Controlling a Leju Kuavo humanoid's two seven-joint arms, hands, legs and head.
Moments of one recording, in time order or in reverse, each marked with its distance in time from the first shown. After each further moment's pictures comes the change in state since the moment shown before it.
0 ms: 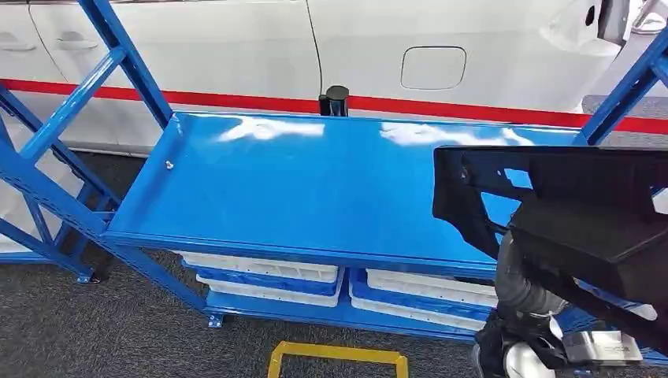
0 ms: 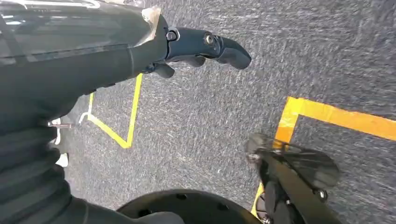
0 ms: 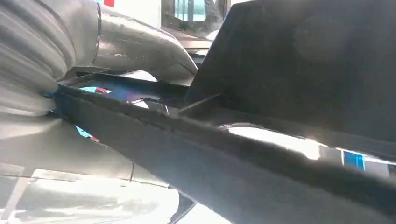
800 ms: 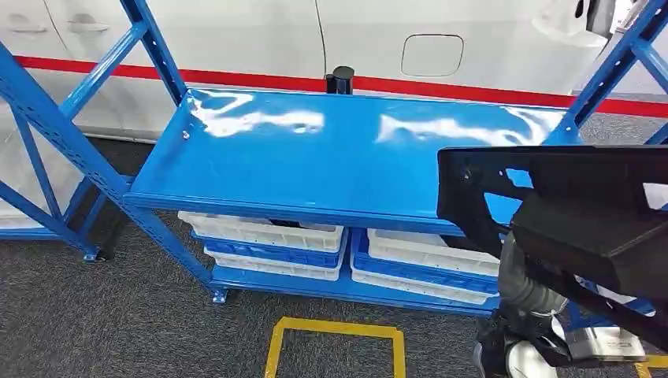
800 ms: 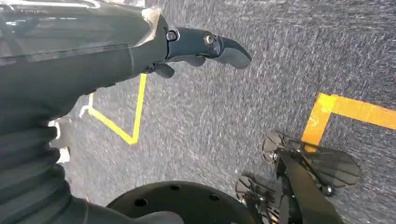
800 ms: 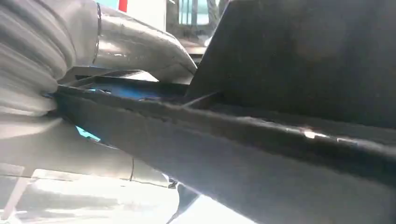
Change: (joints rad) left arm -0.006 -0.002 0.040 0.002 -0.001 -0.032 -0.030; right arm -0.004 -0.019 -0.002 0.013 -0.029 -0.015 0.003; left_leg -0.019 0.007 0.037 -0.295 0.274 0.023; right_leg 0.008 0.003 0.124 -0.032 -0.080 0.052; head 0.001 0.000
